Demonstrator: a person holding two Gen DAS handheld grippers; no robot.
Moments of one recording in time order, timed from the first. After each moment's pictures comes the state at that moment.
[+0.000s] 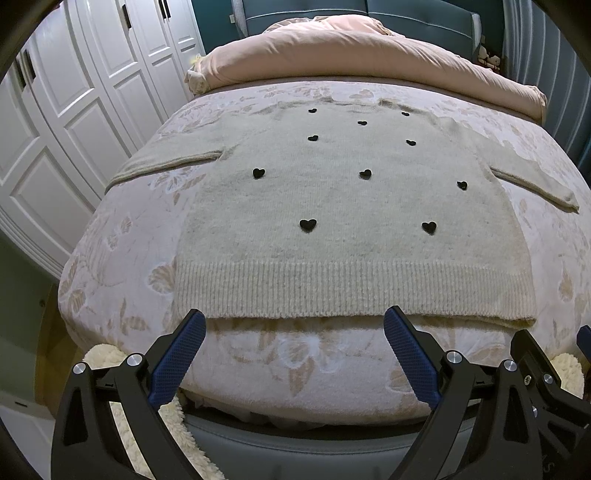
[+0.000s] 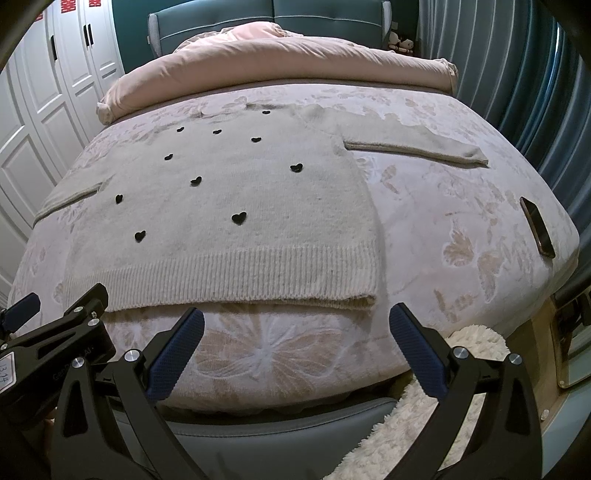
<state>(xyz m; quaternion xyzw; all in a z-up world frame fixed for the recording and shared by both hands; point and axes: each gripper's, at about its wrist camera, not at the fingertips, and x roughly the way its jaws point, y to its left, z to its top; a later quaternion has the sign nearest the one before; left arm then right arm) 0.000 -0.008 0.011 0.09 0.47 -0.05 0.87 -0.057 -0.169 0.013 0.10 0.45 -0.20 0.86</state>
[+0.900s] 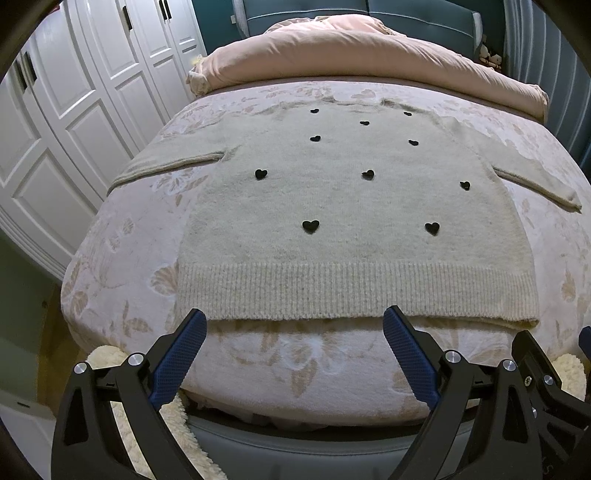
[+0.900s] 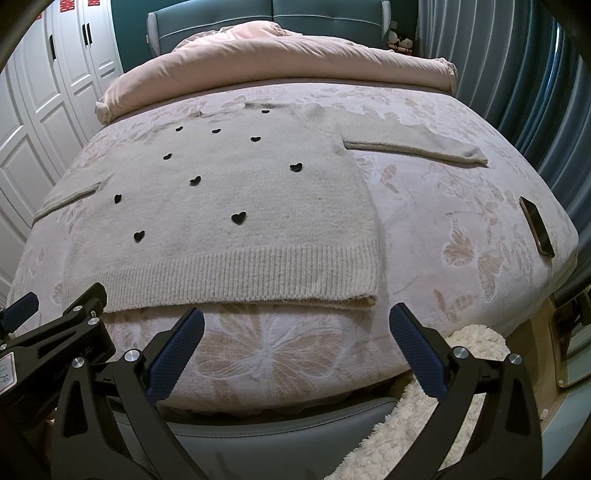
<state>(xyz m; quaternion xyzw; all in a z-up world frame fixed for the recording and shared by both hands) 0.003 -0.006 0.015 0.10 0.47 -0.05 0.87 -0.056 -0.170 0.012 0.10 0.46 -0.20 0.86</state>
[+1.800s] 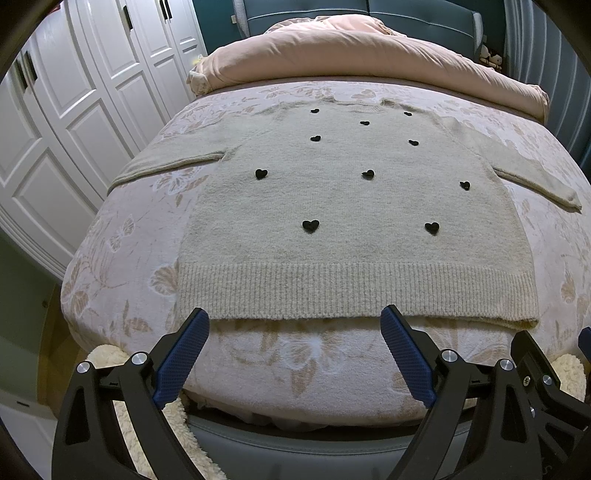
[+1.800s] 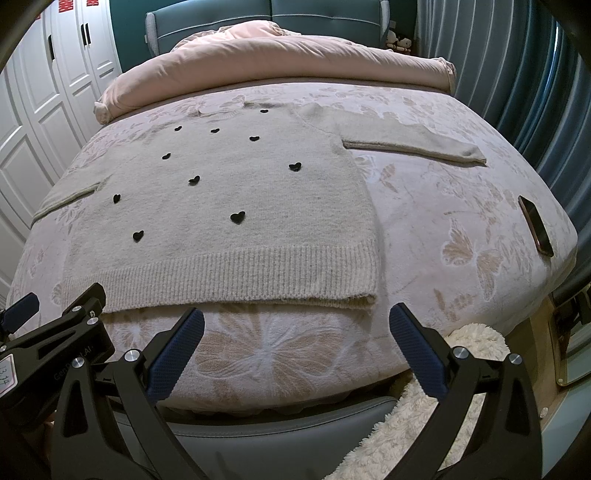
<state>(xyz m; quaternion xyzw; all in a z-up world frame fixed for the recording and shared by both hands) 0.003 -0.005 0.016 0.10 0.47 -0.05 0.87 -0.055 -0.170 0.013 0.10 0.46 -0.20 0.86</state>
